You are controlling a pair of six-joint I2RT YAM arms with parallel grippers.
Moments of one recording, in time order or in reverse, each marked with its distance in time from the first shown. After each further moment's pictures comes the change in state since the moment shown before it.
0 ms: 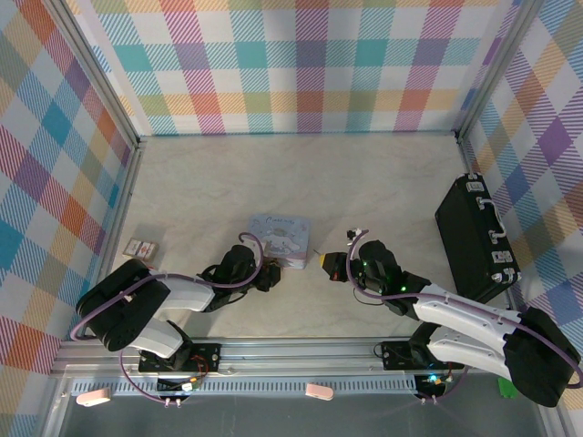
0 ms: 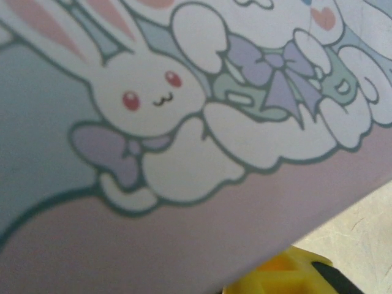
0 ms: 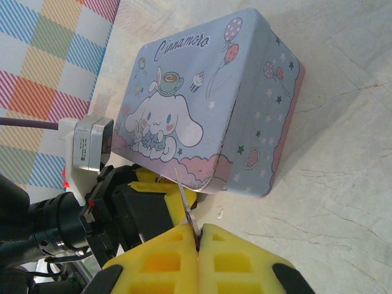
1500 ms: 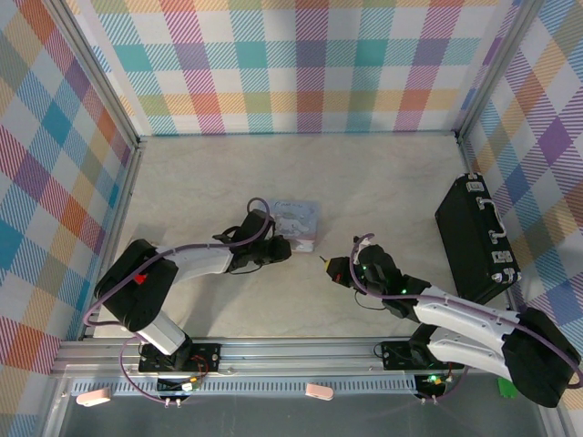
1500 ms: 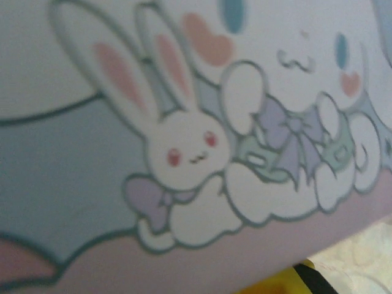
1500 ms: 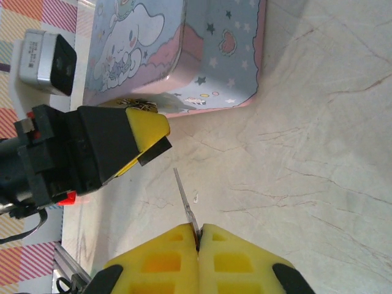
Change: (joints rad) left arm 0.063 0.137 0.441 -0.520 0.058 -0.276; right arm -0.001 0.006 -0.040 -0.035 0.022 0.191
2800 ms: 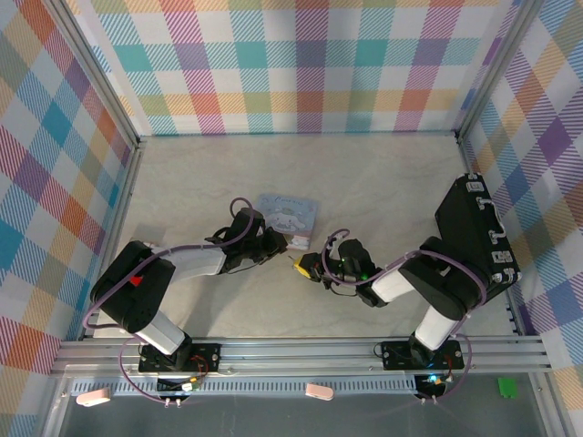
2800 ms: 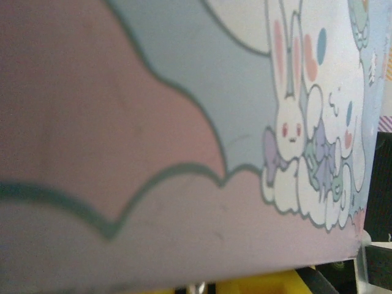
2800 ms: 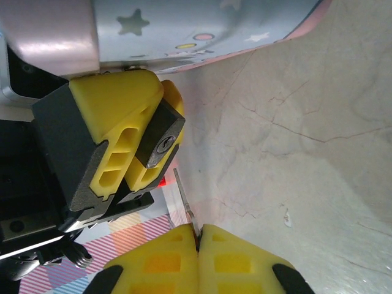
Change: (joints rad) left arm 0.055 -0.025 -0.067 0.170 0.061 -0.295; right arm -0.034 0.692 0.045 0.824 -0.316 0.448
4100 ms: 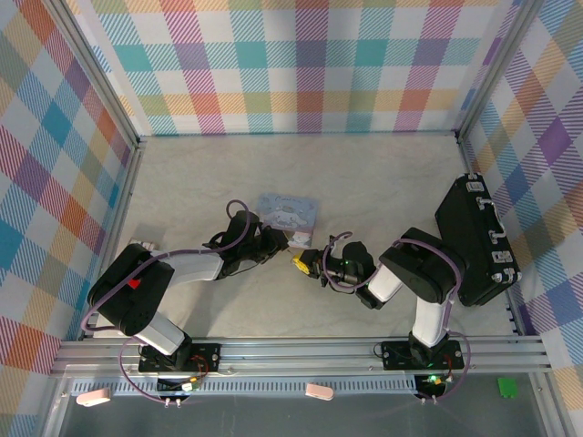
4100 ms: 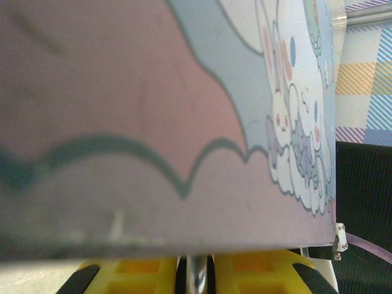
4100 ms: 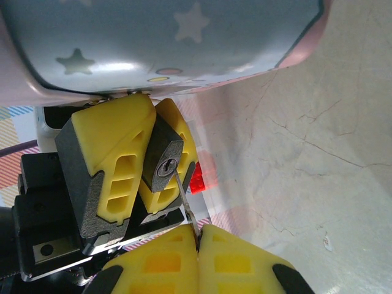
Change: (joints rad) left arm 0.000 -0.019 -0.066 0.169 0.012 -0.079; right arm -0.034 0.153 -0.018 0.309 -0.016 0.149
